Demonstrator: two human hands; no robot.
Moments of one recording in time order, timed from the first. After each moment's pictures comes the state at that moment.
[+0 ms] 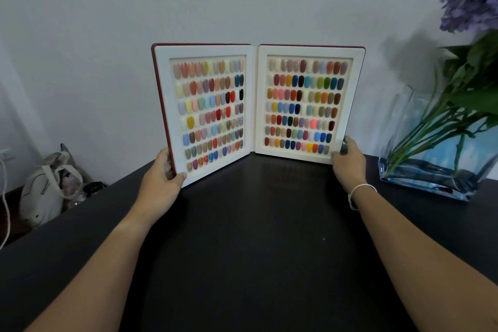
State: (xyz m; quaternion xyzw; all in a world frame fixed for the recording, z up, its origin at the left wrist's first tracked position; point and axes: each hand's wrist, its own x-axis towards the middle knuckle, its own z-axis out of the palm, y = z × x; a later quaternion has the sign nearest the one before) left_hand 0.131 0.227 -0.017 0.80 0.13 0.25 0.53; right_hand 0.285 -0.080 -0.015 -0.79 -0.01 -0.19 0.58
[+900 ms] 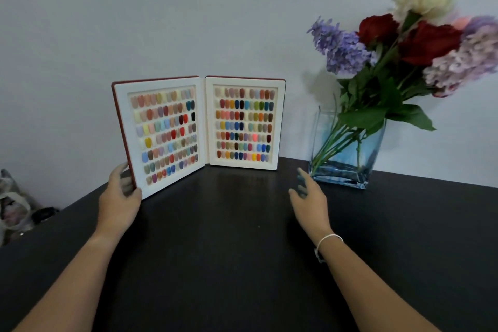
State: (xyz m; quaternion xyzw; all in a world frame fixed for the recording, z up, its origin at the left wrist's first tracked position) left_hand 0.106 0.208 -0.009 0.80 0.16 0.31 0.49; right_hand 0.156 -0.129 -0.016 -0.80 -0.02 -0.17 0.57
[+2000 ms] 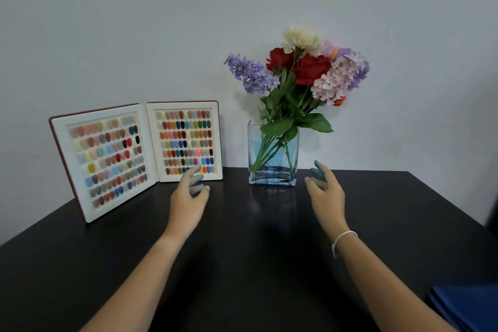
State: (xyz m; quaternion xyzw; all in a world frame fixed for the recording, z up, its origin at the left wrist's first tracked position) left_hand 0.088 -0.015 0.032 0.79 -0.07 0.24 0.56; right_hand 0.078 -0.272 0.035 -0.70 0.02 -0.30 0.65
